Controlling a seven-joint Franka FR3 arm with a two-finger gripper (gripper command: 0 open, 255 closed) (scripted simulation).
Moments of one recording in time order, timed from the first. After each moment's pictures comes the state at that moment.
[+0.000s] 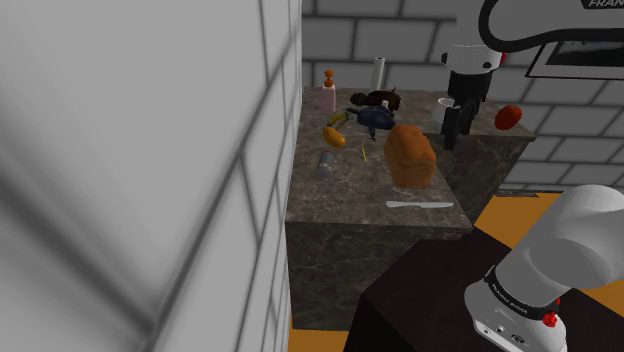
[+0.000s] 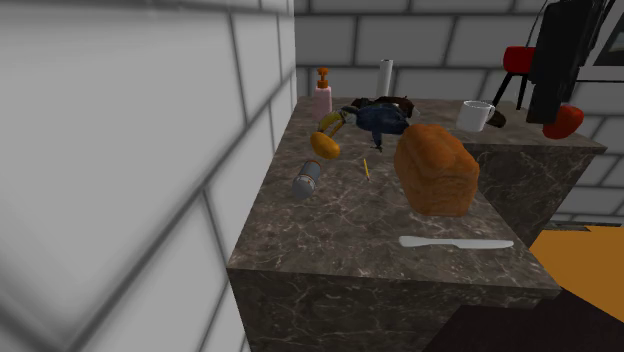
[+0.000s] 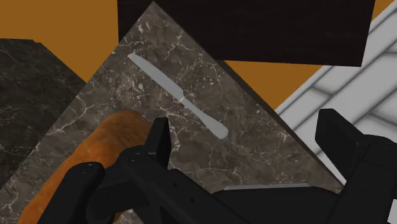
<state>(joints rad) -0.01 -0.77 -0.02 -2.45 -0.08 1.51 -0.13</state>
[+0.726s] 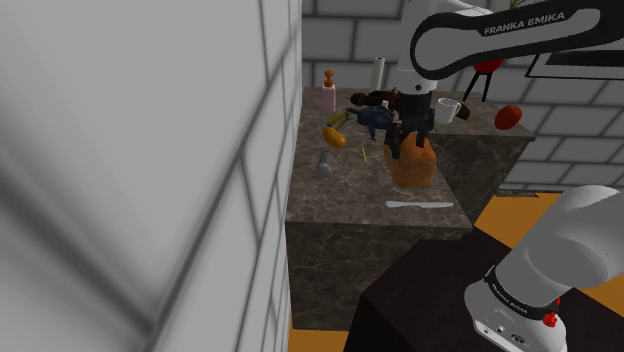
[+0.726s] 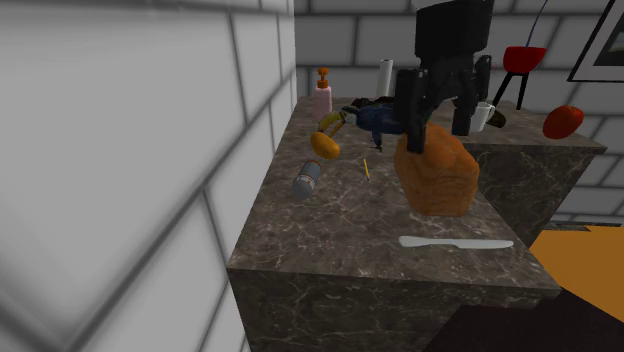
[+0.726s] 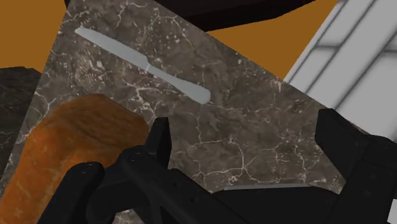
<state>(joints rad) -0.03 -0.48 0.08 -2.40 0.02 1.74 0.16</state>
